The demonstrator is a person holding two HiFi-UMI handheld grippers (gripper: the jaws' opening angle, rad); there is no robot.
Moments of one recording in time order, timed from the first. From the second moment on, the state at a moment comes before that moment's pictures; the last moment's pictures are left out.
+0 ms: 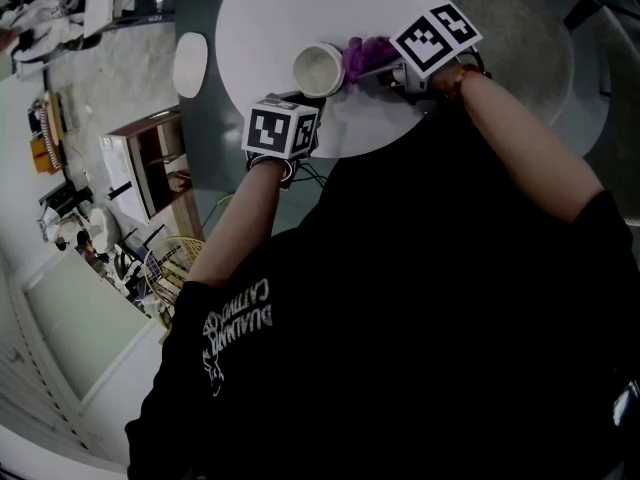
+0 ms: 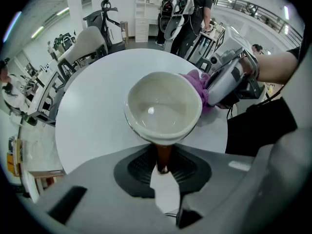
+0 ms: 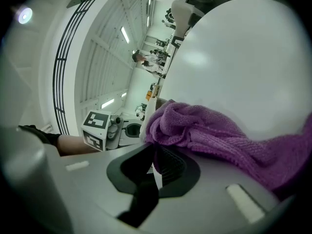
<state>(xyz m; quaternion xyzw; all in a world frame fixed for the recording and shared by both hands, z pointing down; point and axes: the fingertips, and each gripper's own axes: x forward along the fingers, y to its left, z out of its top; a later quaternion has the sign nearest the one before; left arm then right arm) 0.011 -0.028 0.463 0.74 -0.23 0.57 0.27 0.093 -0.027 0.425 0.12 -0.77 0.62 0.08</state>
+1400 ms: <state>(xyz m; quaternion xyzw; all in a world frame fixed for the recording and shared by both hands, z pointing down) 0.009 -0.024 0.465 0.75 -0.20 0.57 0.27 0.062 -0.009 0.431 0.15 -0.76 0.63 0.05</state>
